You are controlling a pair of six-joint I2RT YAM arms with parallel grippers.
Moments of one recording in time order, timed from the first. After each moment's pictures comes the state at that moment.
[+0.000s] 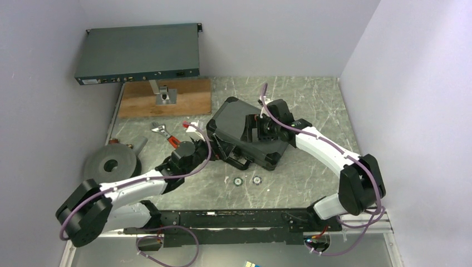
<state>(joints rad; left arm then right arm) -0.79 1.18 0.43 0.59 -0.10 -0.75 0.51 1.45 1.02 -0.34 -0.26 0.40</state>
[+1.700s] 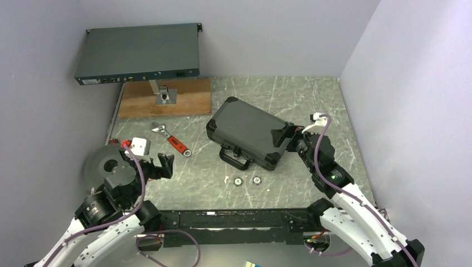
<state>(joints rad) -0.80 0.25 0.71 -0.72 -0.55 -0.25 0.51 0.66 0.58 -0.11 0.21 0.50</state>
